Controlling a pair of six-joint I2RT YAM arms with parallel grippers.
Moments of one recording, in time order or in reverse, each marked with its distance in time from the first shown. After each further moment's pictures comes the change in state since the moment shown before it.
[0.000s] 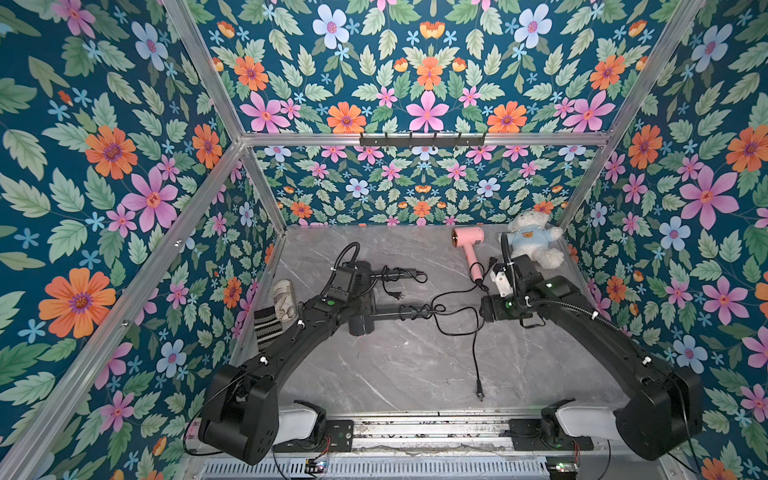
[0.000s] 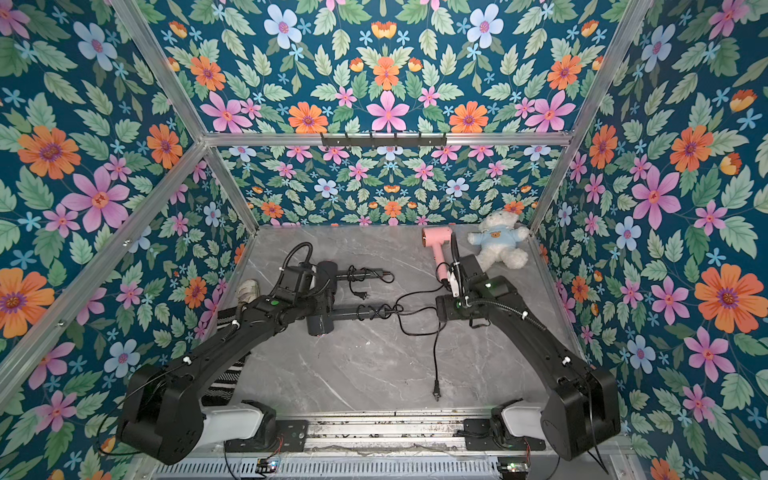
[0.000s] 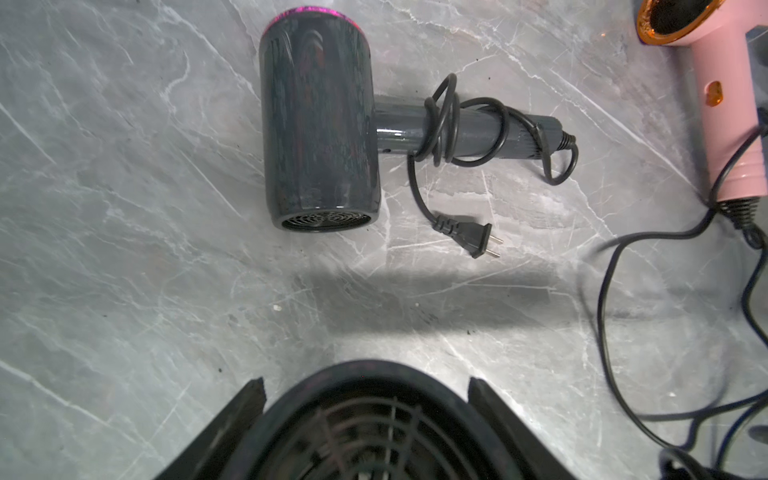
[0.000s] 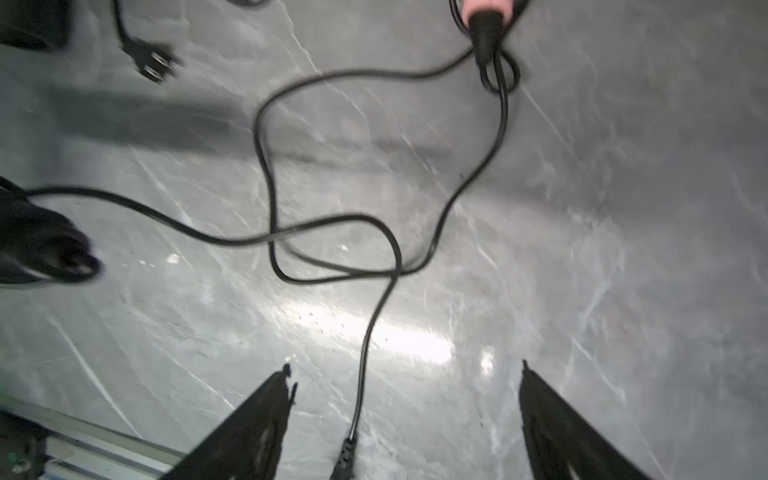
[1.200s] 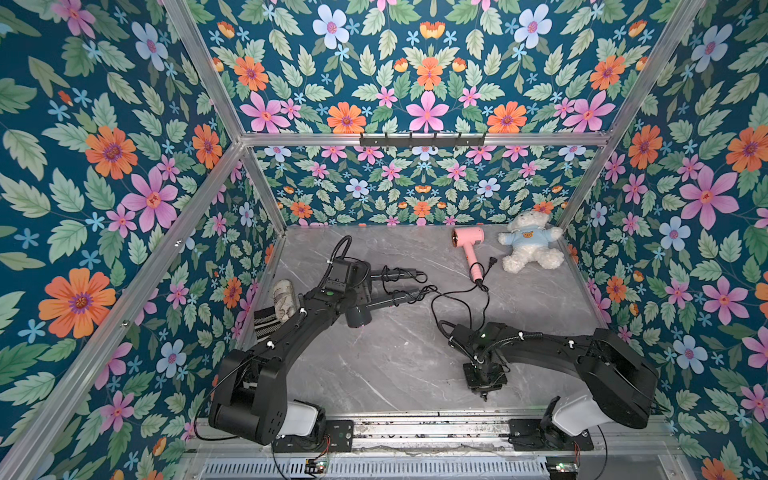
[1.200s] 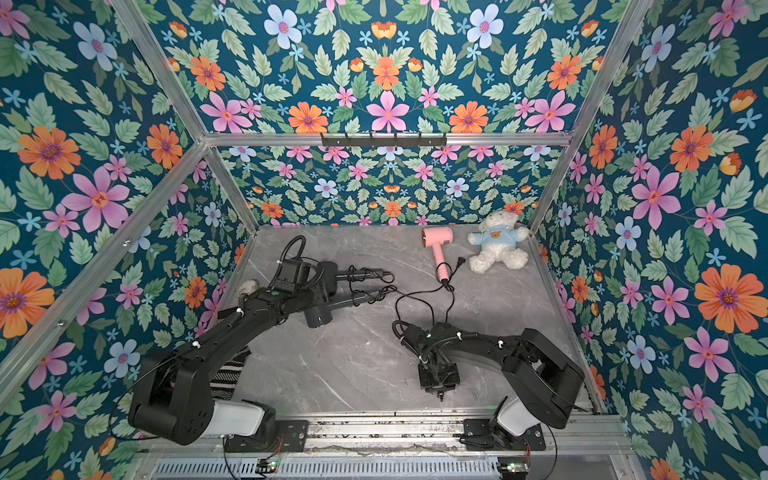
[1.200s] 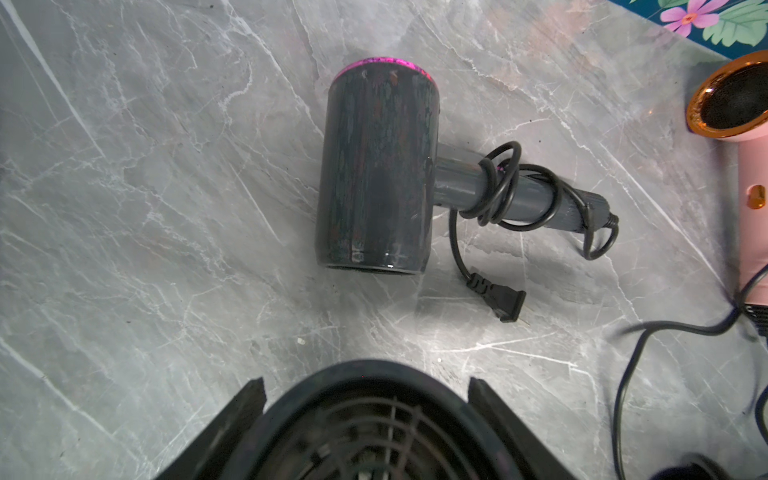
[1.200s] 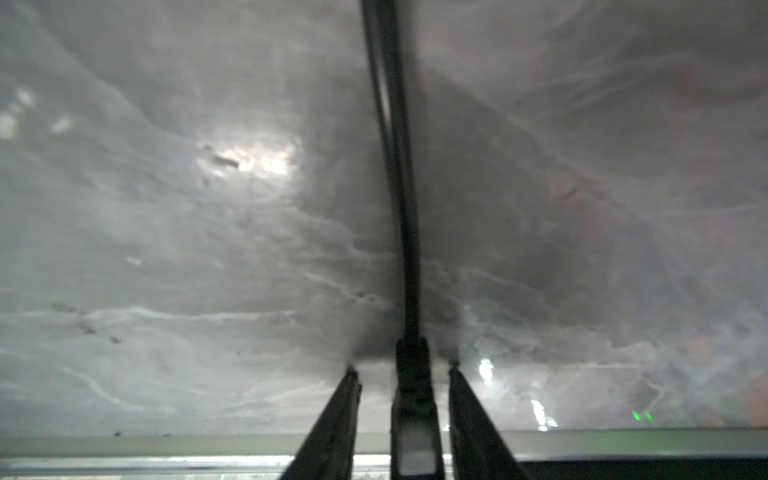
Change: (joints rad) left arm 0.057 0.084 0.048 0.029 -0.037 -0.096; right arm 0.492 0.236 -0.291 0.005 -0.076 0.523
